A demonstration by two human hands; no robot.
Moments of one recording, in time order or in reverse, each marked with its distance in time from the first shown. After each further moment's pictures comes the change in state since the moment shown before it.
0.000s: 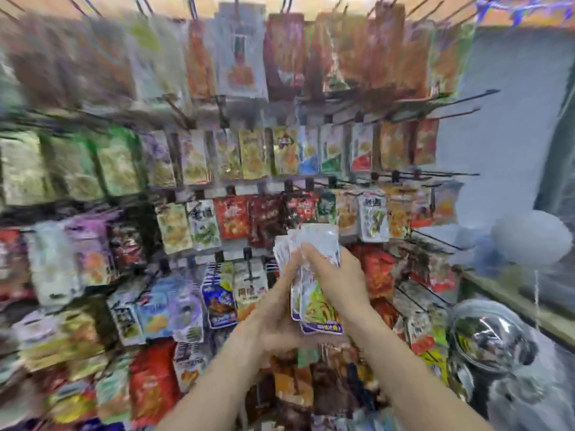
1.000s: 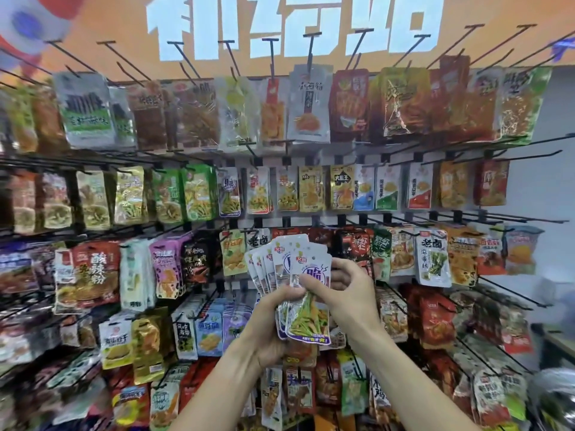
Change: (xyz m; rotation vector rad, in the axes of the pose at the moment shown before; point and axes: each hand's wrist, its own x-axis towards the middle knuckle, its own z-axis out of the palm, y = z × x) left_hand -0.037 0.046 -0.079 -0.017 0.056 0.363; right_hand -0.008 -0.040 0.062 0.226 -0.228 -0.127
